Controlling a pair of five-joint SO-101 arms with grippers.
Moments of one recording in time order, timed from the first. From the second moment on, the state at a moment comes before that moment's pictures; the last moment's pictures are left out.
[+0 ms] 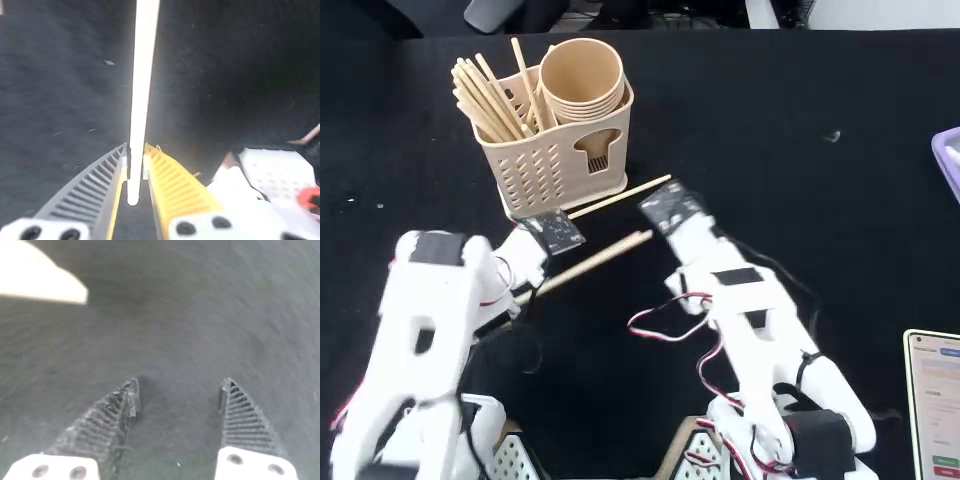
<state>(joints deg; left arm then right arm) -0.9 -38.3 42.9 89.4 -51.2 -6.6 -22.9 67.6 28.1 25.1</state>
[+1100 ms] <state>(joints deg) -0.9 -34.0 40.7 2.2 10.9 1.8 -22.9 67.2 19.6 13.0</state>
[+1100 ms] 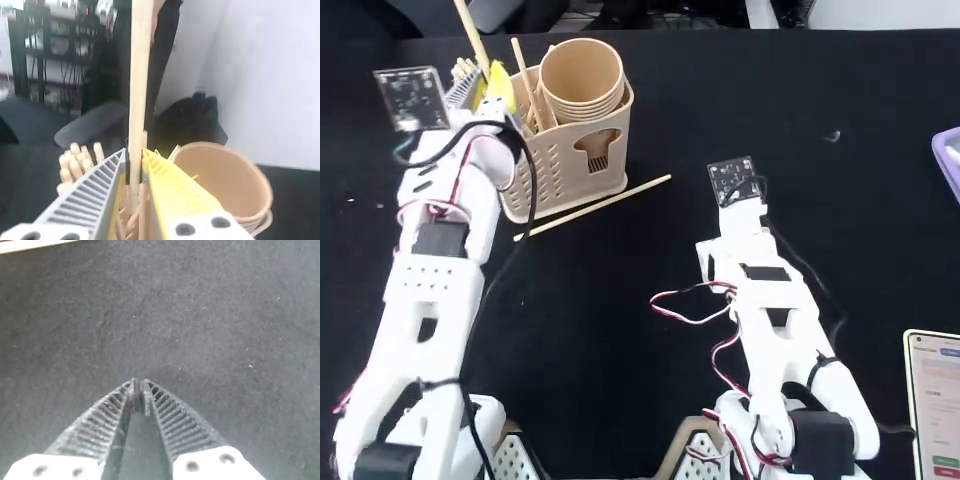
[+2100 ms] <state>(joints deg) -1.0 -48.1 41.5 19.2 11.6 1.8 -22.9 65.0 23.8 13.3</state>
